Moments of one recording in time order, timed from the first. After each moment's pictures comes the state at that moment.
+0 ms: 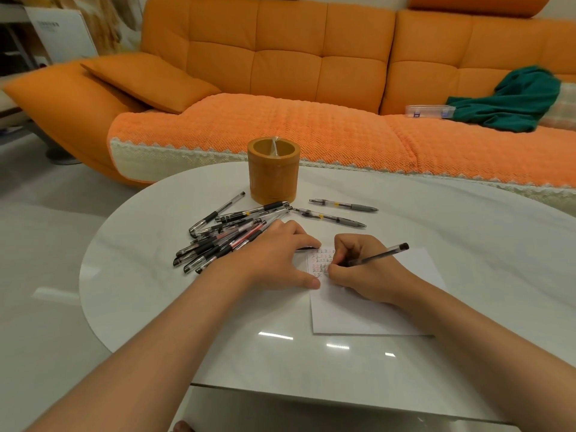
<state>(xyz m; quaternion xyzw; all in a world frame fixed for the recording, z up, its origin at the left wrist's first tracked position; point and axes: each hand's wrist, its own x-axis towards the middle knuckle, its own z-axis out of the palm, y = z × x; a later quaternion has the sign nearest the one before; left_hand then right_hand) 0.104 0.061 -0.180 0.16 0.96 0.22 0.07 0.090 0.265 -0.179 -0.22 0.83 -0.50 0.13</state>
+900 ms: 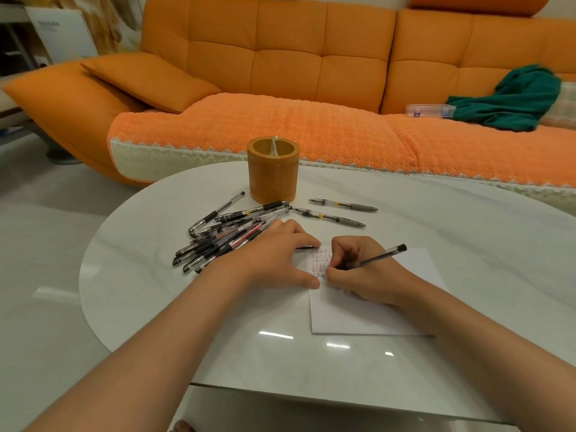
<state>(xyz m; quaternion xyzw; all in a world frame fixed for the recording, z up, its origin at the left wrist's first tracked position) 0.102 0.062 -0.180 0.16 0.96 0.22 0.07 0.095 0.266 -0.174 -0.23 0.82 -0.50 0.15</state>
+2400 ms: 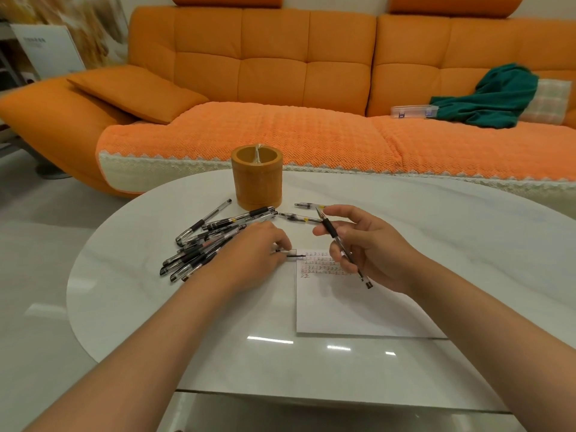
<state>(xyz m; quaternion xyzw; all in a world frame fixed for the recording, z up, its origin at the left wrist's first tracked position) 0.107 0.061 -0.172 0.09 0.97 0.21 -0.01 0.077 0.290 -0.153 -0.13 0.61 -0.74 0.25</state>
